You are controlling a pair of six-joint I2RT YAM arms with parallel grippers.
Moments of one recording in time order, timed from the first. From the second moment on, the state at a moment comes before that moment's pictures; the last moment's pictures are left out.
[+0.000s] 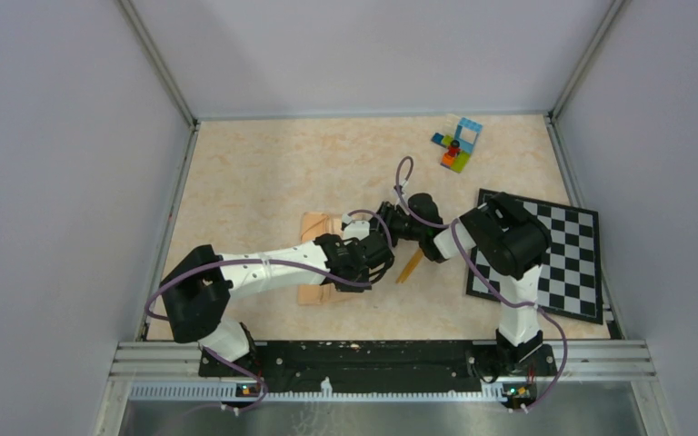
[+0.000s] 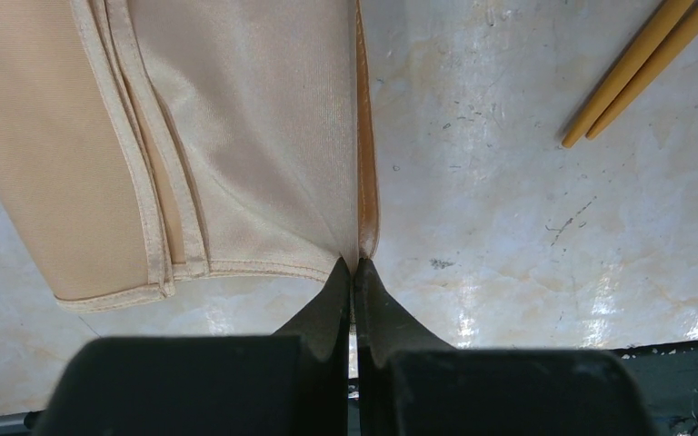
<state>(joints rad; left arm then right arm) -1.09 1.57 1.05 -0.73 -0.30 -0.99 0.57 2.01 0.77 0.81 -0.57 1.08</state>
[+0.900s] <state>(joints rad) -0.38 1.22 0.74 -0.08 0.29 -0.82 0.54 2.04 0.91 0.62 -0.58 0.83</state>
